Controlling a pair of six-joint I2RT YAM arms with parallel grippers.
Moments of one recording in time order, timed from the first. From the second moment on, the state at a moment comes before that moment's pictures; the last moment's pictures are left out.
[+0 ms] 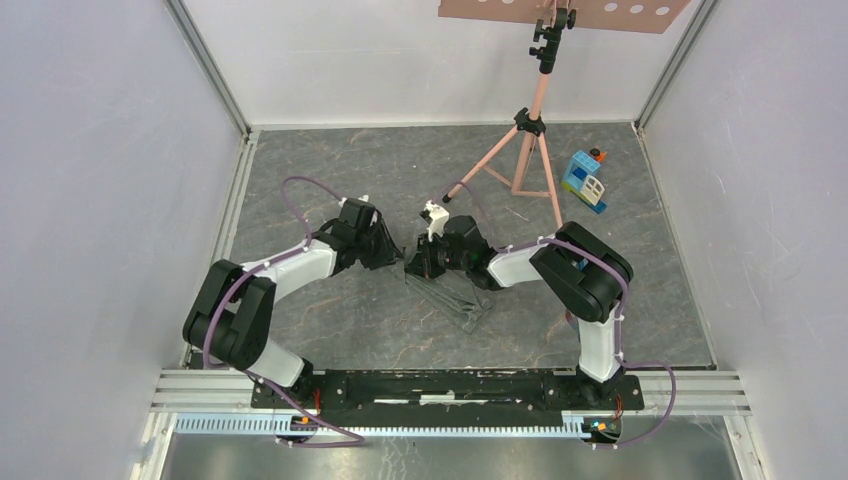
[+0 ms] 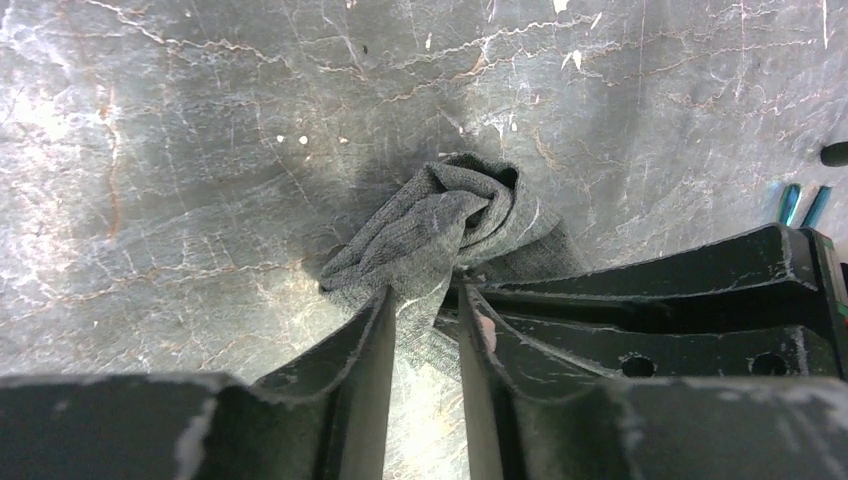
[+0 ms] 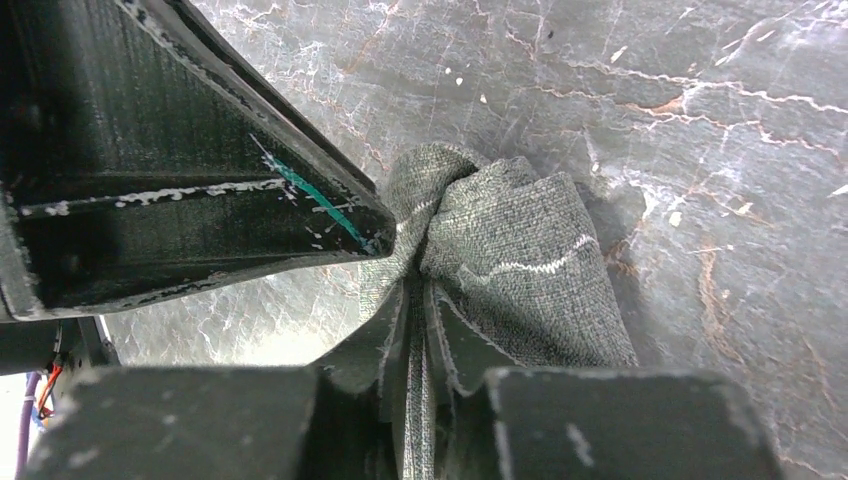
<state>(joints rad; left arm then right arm) -0.45 1.51 0.77 -0.14 0.14 -0.75 0.78 1.96 0.89 0.57 -0.34 0.46</state>
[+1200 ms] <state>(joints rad) -0.41 1.59 0.83 -0.17 0.12 -0.71 0.72 2.07 1.01 0.59 -0.38 0.59</state>
